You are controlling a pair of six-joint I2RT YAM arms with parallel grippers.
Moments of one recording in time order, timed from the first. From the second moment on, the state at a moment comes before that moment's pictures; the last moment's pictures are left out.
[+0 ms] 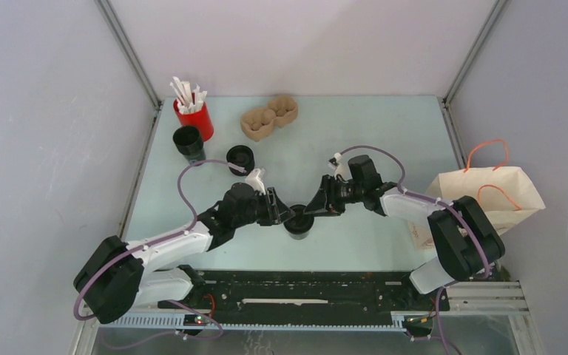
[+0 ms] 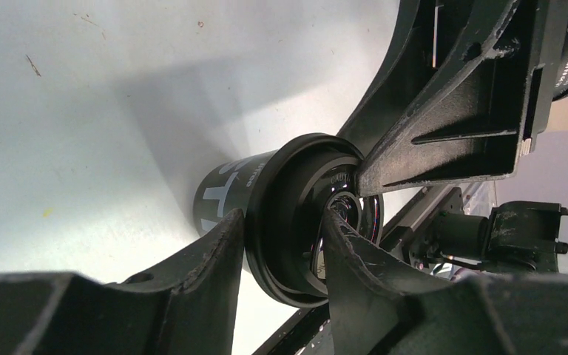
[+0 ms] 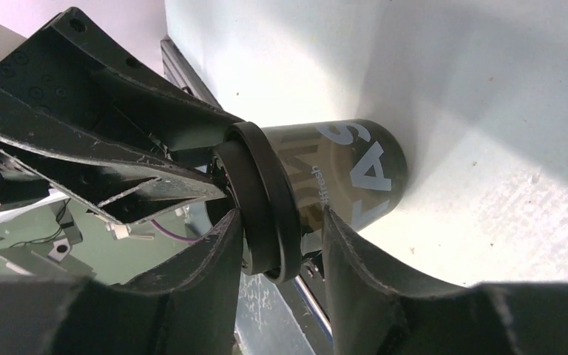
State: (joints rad) left arm -0.73 1.17 0.47 0.18 0.17 -0.79; right arm 0.50 1.51 0.72 0.04 -0.77 0.76
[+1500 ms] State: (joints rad) left arm -0.75 1.15 0.47 0.16 0.13 -0.79; right arm 0.50 1.52 0.70 0.13 -0.74 0.80
